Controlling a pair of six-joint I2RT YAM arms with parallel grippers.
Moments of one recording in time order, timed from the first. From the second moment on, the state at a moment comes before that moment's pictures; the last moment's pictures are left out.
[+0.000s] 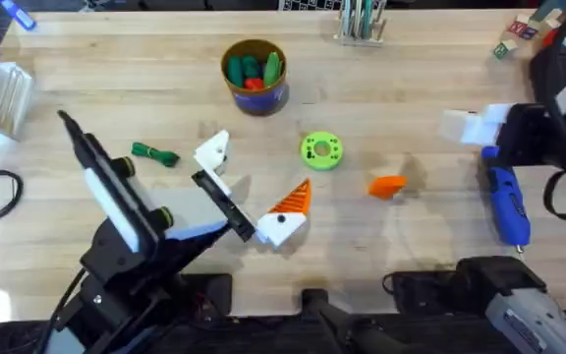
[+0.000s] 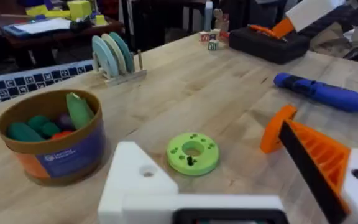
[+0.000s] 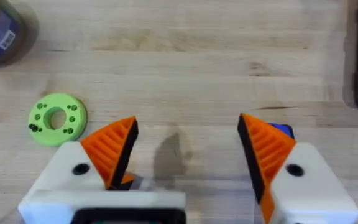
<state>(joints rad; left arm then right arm) -0.67 0.01 0.01 -0.02 0.19 -0.01 0.00 0.68 0.83 -0.89 0.03 0.01</state>
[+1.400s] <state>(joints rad) -0.67 0.01 0.01 -0.07 0.19 -0.01 0.19 0.80 0.83 -1.14 -0.26 -0.46</state>
